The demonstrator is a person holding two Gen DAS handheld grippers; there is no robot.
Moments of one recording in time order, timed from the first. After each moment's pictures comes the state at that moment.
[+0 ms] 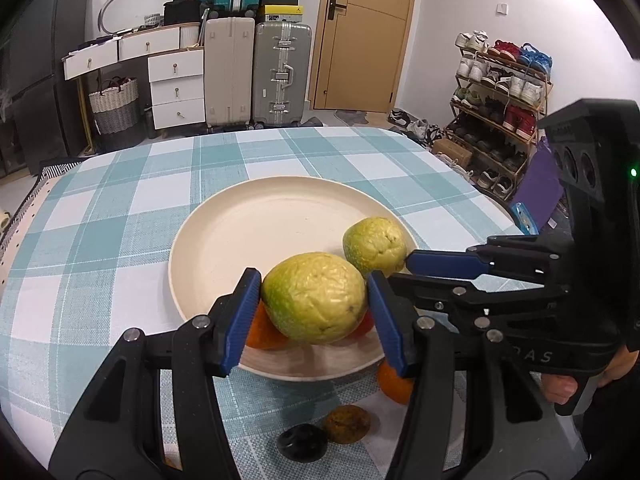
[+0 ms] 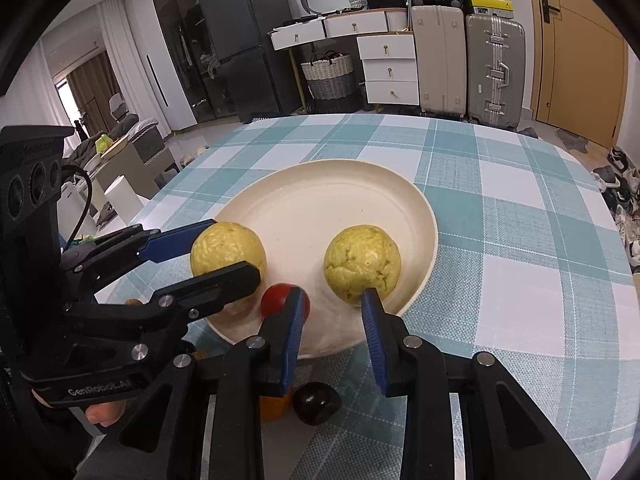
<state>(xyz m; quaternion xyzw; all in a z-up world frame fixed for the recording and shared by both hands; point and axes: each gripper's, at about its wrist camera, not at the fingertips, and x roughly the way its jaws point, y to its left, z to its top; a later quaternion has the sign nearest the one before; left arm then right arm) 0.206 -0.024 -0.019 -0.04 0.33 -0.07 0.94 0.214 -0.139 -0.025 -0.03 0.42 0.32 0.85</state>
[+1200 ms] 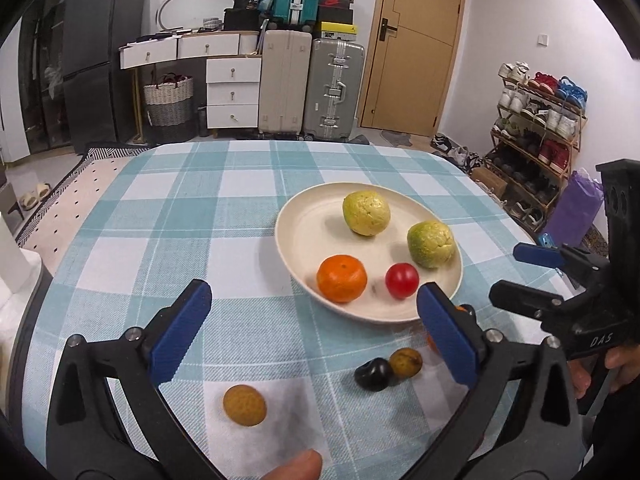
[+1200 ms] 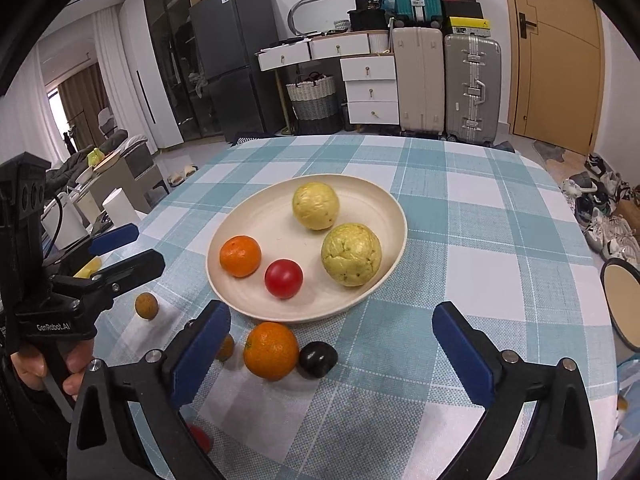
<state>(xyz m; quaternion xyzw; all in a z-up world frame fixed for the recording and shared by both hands) 0.127 0.032 0.001 -0.07 0.30 0.02 0.95 0.172 -0.162 -0.004 -0.02 0.38 0.29 0.88</state>
